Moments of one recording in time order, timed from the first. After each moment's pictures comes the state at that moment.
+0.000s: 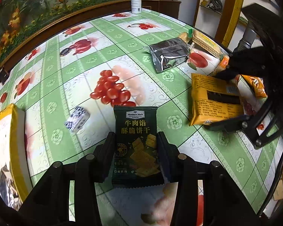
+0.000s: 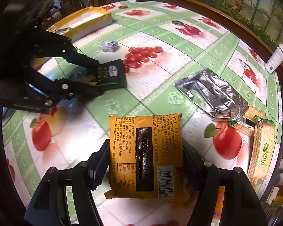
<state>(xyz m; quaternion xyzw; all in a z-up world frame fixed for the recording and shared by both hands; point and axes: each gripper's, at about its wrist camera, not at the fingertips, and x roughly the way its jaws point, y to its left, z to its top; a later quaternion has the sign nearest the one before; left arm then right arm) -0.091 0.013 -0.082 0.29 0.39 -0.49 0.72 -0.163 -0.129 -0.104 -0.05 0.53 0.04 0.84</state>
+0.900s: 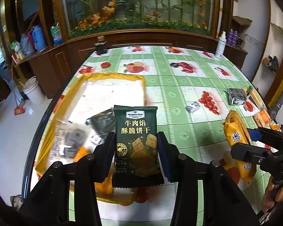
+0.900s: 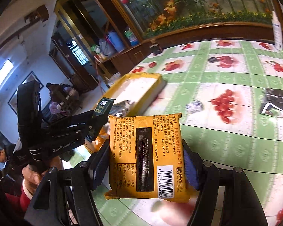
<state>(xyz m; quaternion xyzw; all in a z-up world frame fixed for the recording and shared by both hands) -0.044 0.198 -0.024 0.13 0.37 -0.29 0.88 -0.140 -0.005 -0.052 0.22 0.34 0.07 0.91</state>
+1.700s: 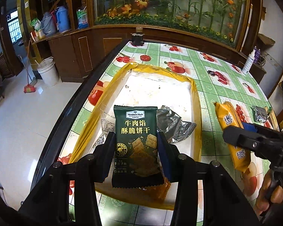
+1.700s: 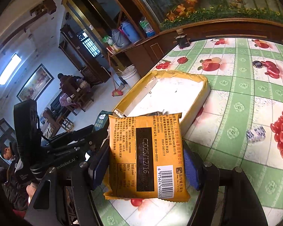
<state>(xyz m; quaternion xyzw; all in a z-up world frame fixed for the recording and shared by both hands) 0.019 0.262 -0.038 0.08 0.40 -0.23 0.89 -0.034 0.057 -0.055 0.21 0.36 0.12 0.90</state>
